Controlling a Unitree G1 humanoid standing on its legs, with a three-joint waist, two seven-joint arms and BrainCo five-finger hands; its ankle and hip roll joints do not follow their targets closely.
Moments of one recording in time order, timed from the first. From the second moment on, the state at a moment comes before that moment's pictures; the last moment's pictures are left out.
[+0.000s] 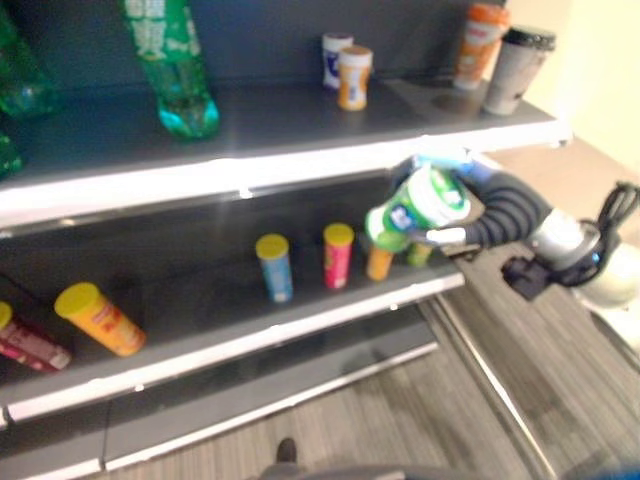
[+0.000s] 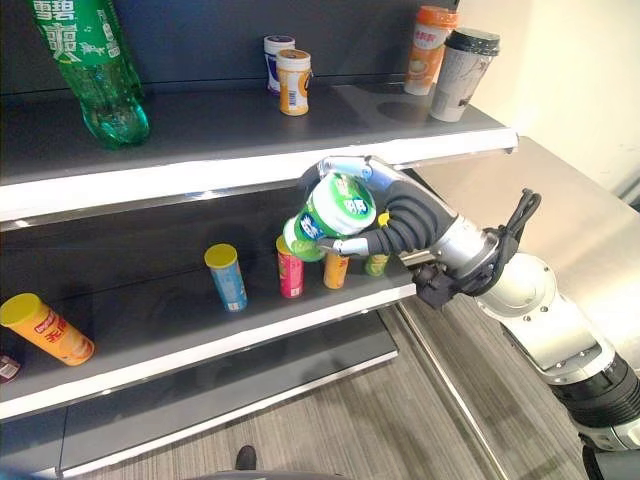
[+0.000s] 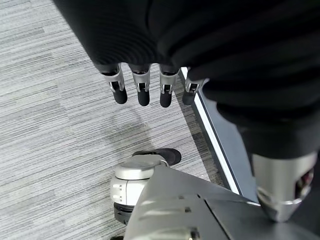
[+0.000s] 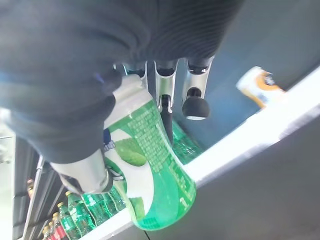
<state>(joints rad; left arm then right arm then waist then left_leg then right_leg) 0.11 0.25 -0.06 1.35 -0.06 -0.06 -0.01 -0.51 -0.99 0.30 -0.47 0.30 -0.20 0.14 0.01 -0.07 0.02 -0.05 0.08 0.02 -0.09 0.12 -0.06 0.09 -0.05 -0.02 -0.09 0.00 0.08</state>
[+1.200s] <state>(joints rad) 0.07 0.30 -0.16 1.37 -0.07 -0.05 -0.04 -1.31 -0.90 0.91 0.31 0.21 -0.07 0.08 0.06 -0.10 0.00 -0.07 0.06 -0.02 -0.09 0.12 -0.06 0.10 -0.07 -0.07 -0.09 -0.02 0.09</state>
